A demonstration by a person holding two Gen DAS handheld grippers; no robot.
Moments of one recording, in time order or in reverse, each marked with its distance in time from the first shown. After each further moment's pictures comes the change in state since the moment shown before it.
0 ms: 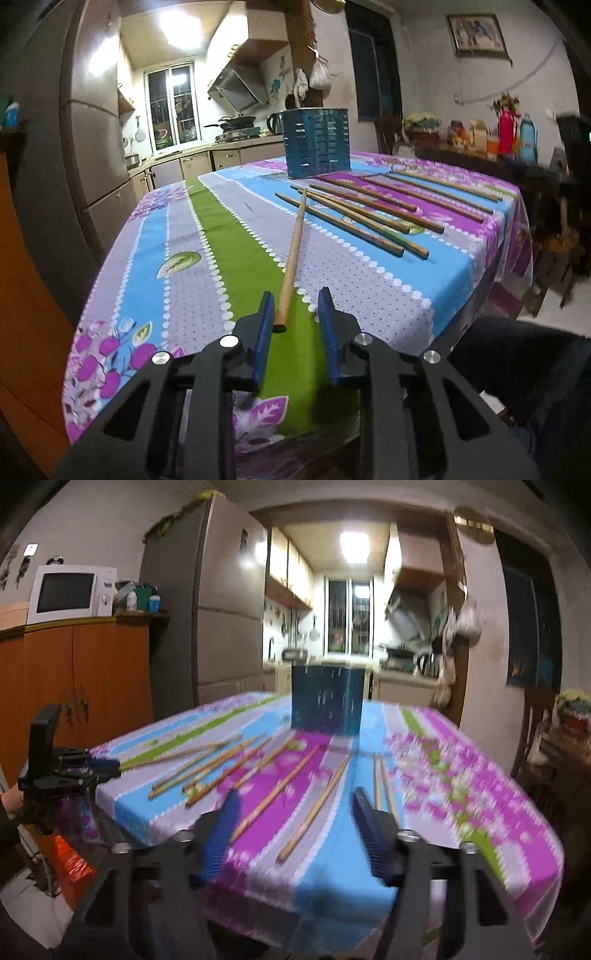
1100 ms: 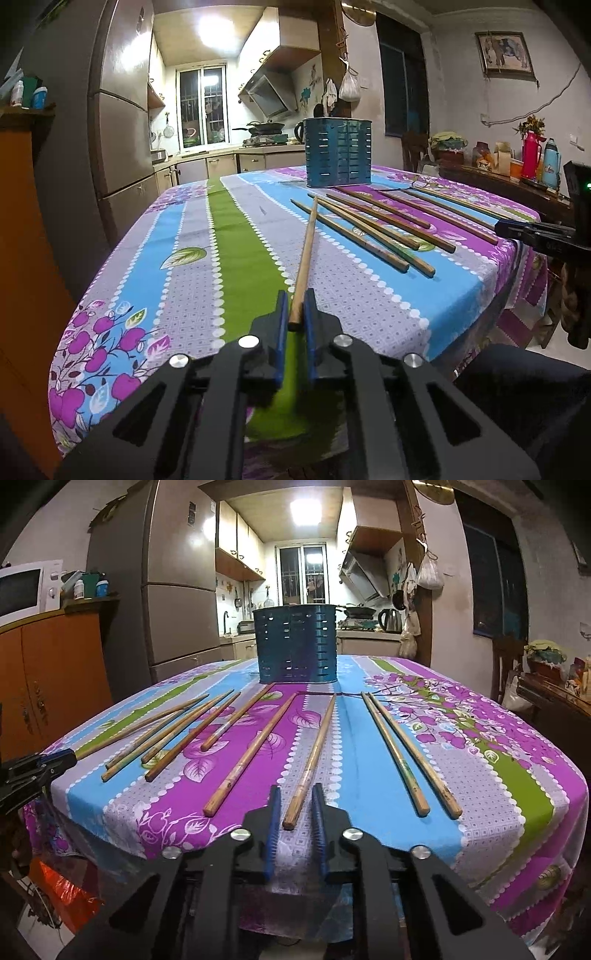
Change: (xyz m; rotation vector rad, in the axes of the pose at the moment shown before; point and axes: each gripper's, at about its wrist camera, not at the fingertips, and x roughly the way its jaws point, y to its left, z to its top) left arm 0.001 -0.012 -0.001 -0.075 -0.034 0.095; right arm 0.050 0.014 -0.029 0.127 0.068 -0.173
